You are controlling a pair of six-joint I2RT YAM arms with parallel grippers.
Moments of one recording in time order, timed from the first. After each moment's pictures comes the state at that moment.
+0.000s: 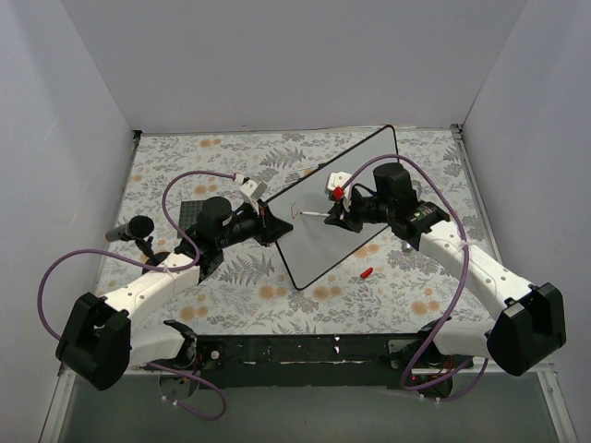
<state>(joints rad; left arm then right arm) -0.54 1.17 0.63 0.34 0.51 -0.36 0.55 1.25 1.01 -0.32 -0.64 -0.55</state>
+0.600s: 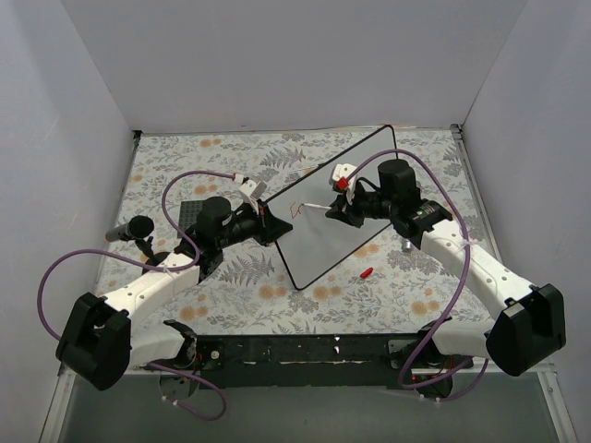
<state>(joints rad) -0.54 1.17 0.63 0.34 0.51 -0.36 0.52 1.25 1.01 -0.26 -0.62 -0.46</state>
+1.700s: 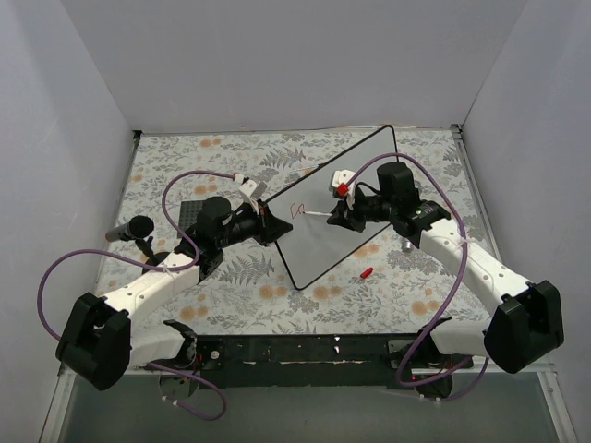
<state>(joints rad) -0.54 1.17 0.63 0.34 0.51 -0.35 0.51 1.26 1.00 -0.30 -0.68 -0.53</state>
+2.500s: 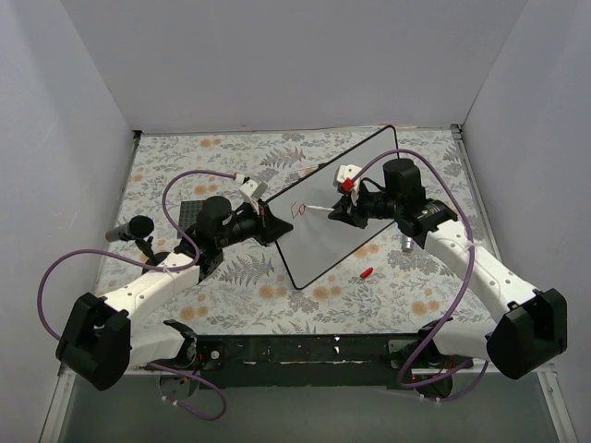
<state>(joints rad) -0.54 1.17 0.63 0.34 0.51 -0.34 0.50 1.24 1.02 -0.31 -0.70 -0.50</state>
